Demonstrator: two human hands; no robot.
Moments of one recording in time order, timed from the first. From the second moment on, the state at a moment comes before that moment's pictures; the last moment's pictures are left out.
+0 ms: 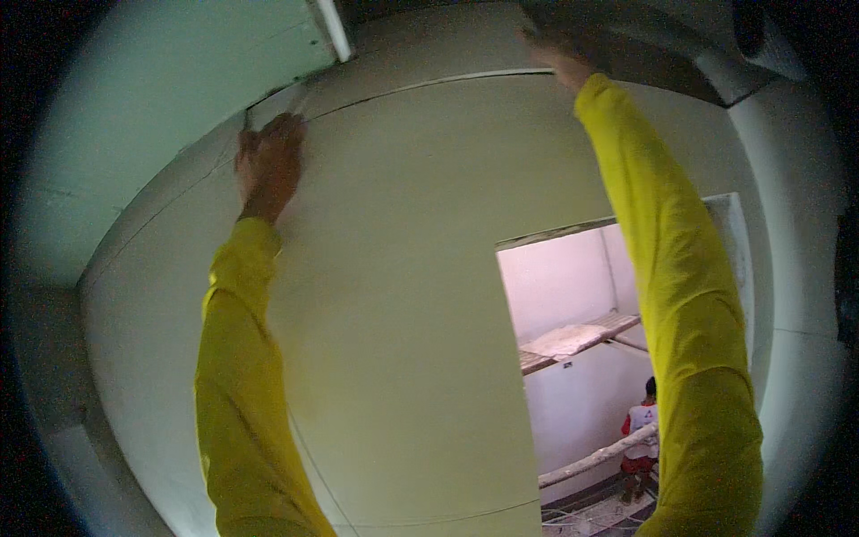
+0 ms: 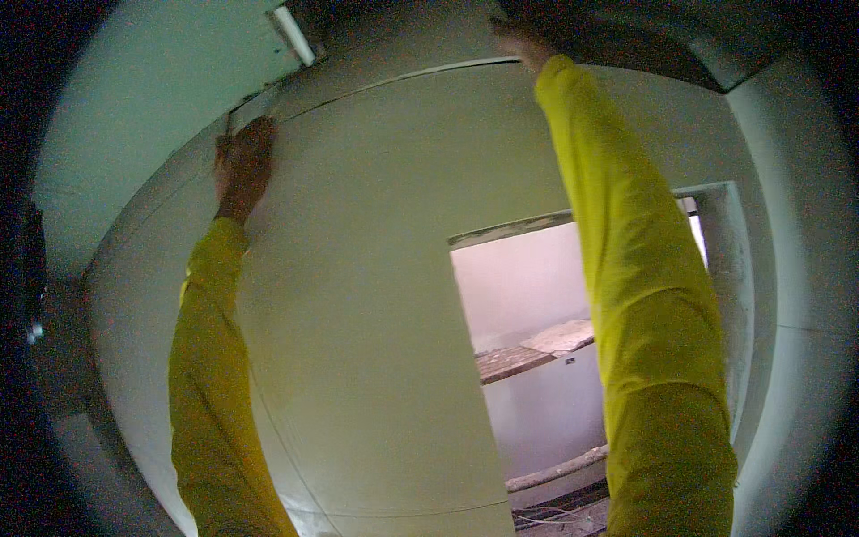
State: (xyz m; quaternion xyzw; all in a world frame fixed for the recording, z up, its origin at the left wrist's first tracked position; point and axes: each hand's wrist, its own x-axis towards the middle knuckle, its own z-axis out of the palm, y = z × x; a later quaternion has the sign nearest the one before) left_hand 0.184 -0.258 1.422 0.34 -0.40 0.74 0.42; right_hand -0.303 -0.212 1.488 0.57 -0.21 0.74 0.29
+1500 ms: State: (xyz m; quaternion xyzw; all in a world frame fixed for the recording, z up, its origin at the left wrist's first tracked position) left_hand 0.152 -0.232 1.373 0.34 -0.40 0.62 0.58; right_hand -0.320 -0.237 1.517 0.52 -0.34 0.62 0.48
